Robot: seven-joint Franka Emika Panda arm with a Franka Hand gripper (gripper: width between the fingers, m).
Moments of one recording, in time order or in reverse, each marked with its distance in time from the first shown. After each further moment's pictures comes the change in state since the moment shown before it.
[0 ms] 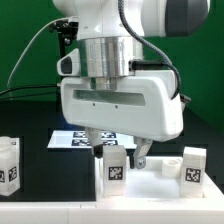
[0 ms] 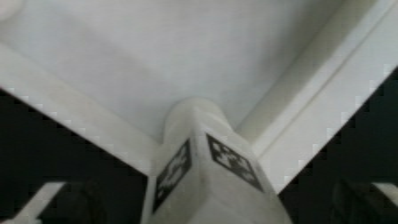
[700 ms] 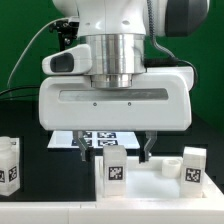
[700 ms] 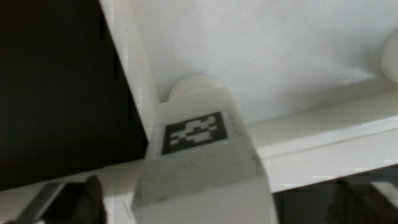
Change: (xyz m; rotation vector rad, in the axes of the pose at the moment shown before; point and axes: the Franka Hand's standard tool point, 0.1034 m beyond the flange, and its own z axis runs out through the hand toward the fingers) arm 0.005 -0.001 -0.003 -0.019 0.013 -0.580
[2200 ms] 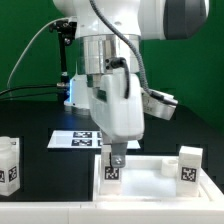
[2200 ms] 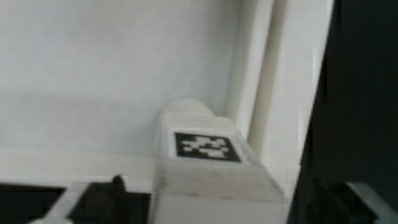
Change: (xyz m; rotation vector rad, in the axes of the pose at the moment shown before) arm -0.005 0.003 0.000 0.042 0.033 1.167
